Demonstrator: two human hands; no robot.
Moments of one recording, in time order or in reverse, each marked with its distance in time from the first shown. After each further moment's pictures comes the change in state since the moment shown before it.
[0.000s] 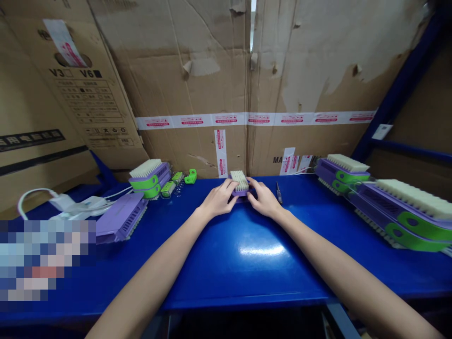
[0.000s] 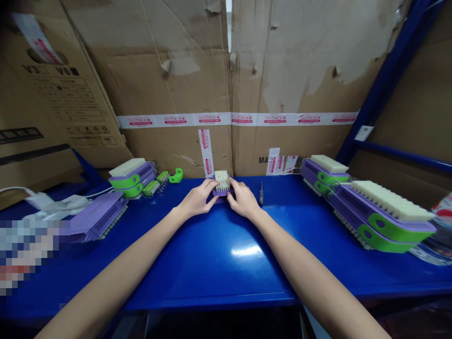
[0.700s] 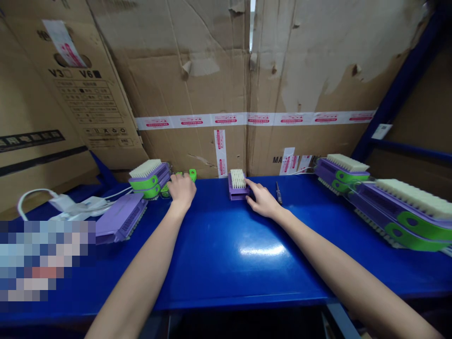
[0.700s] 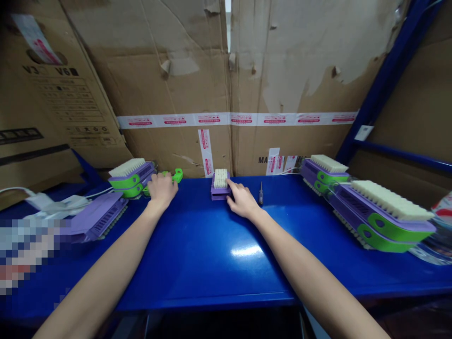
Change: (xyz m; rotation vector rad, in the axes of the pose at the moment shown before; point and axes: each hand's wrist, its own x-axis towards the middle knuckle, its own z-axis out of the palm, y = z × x) left_hand -0.020 -0.068 -0.030 0.628 0.009 -0.855; right_hand 0.000 0.000 -0.003 -0.096 -0.150 0.012
